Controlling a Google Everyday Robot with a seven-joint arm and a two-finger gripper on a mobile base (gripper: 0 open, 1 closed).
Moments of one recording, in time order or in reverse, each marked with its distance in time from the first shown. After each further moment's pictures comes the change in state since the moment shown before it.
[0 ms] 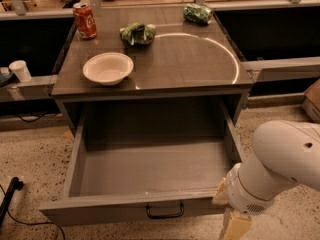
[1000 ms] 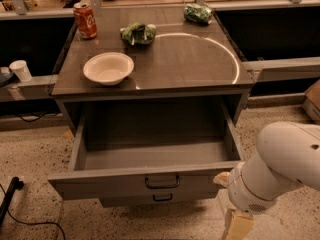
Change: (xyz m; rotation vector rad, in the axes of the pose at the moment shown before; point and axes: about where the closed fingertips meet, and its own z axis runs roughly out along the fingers) arm 0.002 -0.003 -0.002 0.026 -0.017 0.014
